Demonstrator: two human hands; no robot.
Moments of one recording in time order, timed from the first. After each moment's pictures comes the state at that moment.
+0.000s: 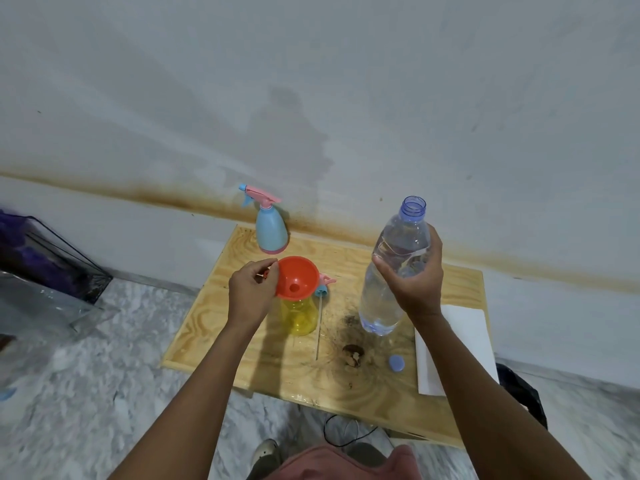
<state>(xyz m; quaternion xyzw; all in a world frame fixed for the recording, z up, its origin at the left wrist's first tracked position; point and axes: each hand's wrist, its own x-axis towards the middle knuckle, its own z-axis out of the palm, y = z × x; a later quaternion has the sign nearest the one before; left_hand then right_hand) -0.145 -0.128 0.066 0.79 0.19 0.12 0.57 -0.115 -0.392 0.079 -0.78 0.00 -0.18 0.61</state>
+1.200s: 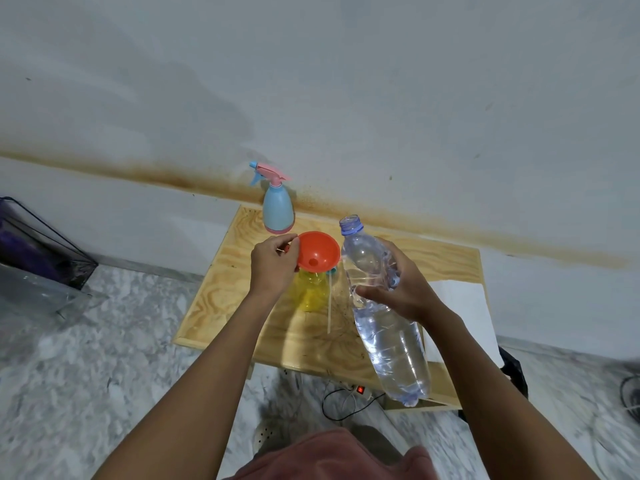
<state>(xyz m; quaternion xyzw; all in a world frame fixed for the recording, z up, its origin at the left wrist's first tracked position) -0.145 -0.121 0.067 0.77 0.15 0.08 0.61 -0.172 -0.360 0.099 -0.82 -0.12 0.10 0.55</state>
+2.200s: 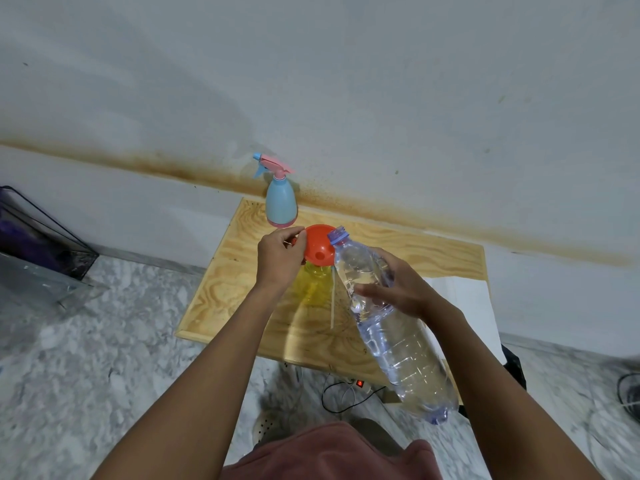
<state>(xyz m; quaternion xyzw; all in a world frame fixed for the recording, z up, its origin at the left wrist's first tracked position) -0.139 -0.123 0.064 0.77 0.14 0.09 0.62 -0.164 -0.354 0.089 -0.80 -0.13 0.20 0.54</state>
